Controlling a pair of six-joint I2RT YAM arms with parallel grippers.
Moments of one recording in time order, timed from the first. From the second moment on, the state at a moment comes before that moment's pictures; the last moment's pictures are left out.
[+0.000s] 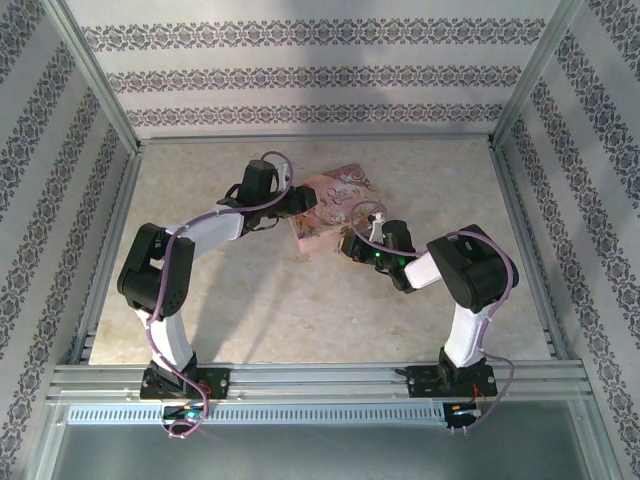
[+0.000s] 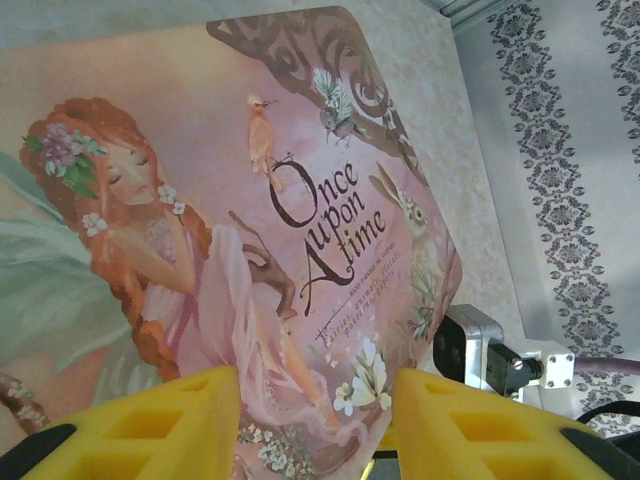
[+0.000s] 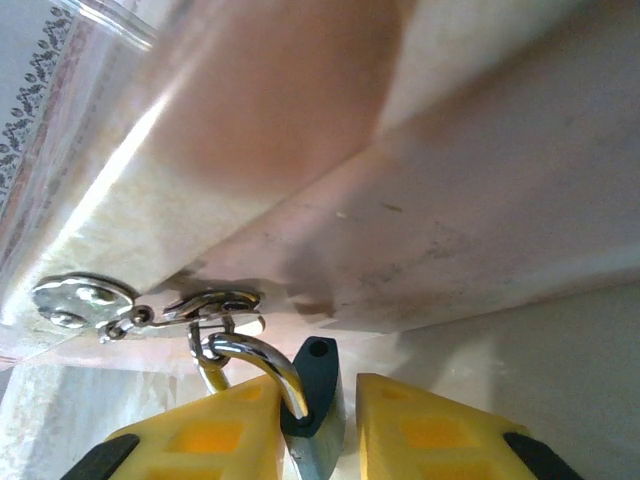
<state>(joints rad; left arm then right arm) -0.37 1.84 1.19 0.06 0.50 -0.68 0.39 1.87 0.56 0.81 -0.45 0.71</state>
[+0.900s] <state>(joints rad) -0.41 1.82 1.15 0.04 0.44 -0.63 0.49 1.66 0.65 0.30 -0.10 0.77</state>
